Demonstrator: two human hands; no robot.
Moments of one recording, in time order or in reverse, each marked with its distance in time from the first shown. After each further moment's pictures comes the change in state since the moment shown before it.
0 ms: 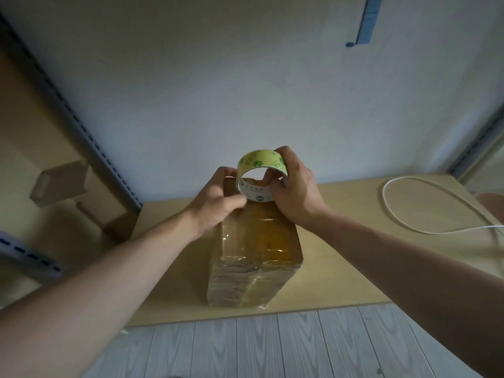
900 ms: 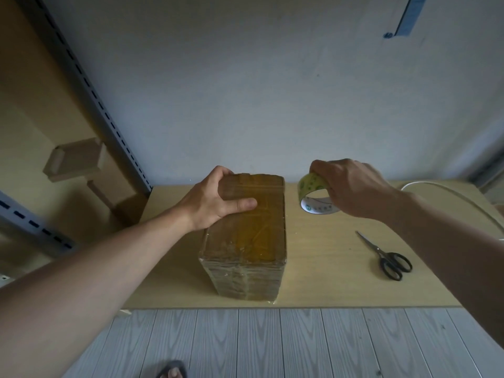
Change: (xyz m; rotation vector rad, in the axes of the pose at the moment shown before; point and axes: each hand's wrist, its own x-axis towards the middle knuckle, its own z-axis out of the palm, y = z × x) left_hand -0.007 -0.044 -0.045 0.266 0.015 -0.098; right_hand 0.014 0.025 -0.056 -0.818 -0.342 -0.313
